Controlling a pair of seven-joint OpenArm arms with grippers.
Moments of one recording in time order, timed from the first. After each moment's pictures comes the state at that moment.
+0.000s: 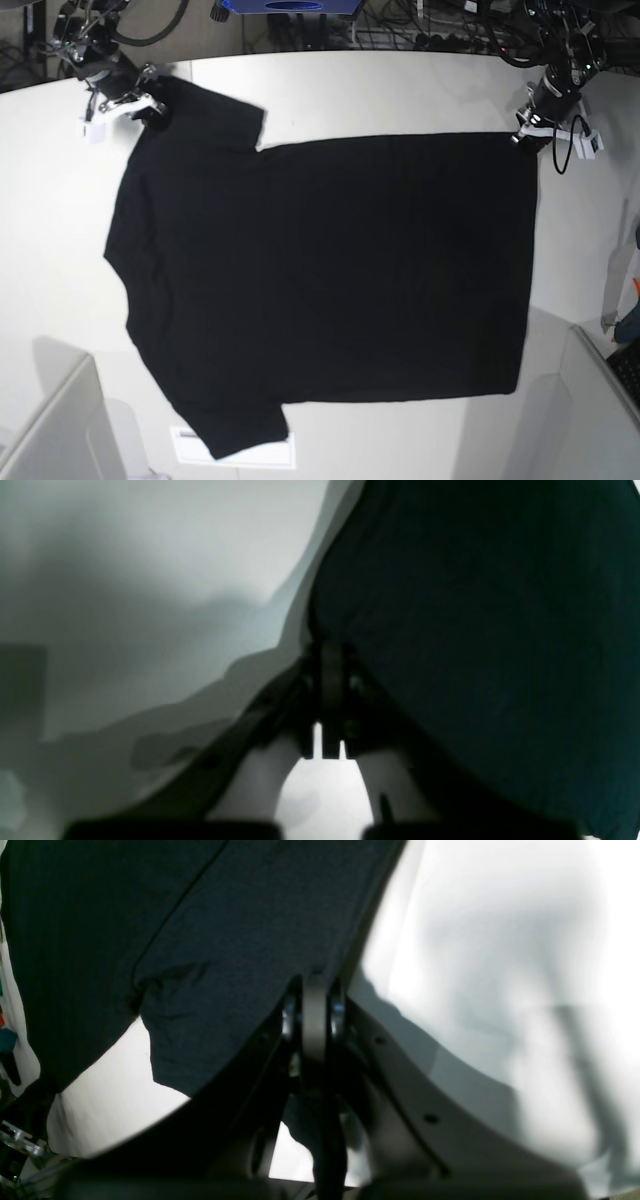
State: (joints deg) left arm 26.6 -12.5 -31.5 91.8 -49.6 -4.5 41.2; right arm -27.2 2.0 31.5 93.4 46.1 17.2 -52.8
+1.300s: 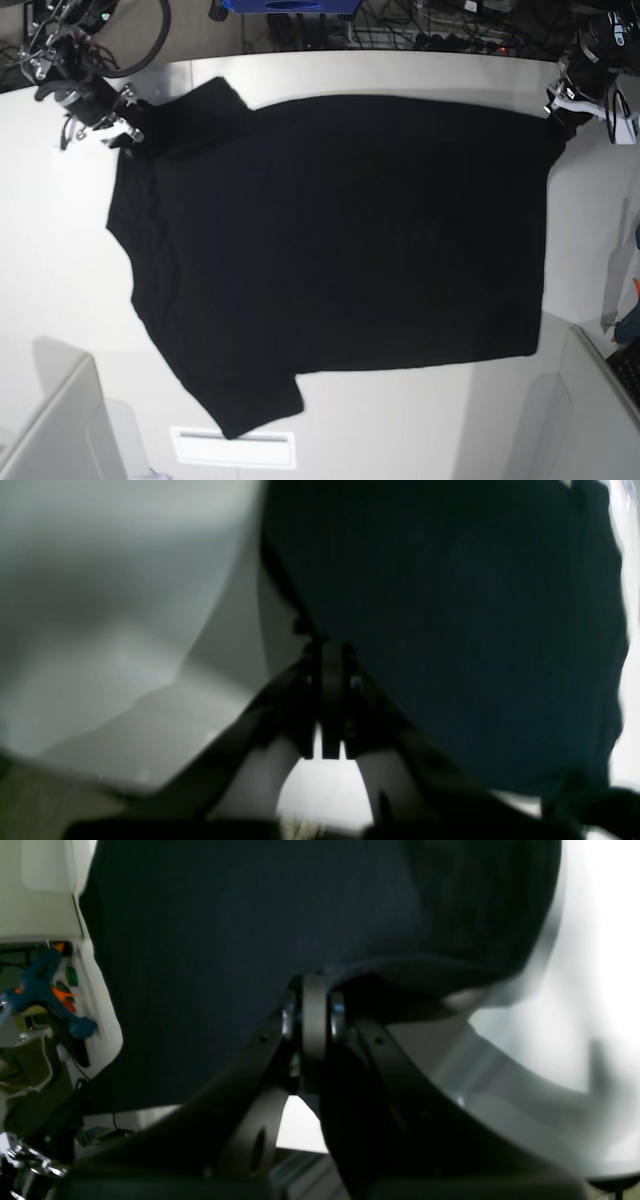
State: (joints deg) left arm 41.7 -17.0 -40.4 112.8 -64.3 -4.3 48.2; right arm -22.0 1.7 38.0 107.6 55.7 11.1 -70.8
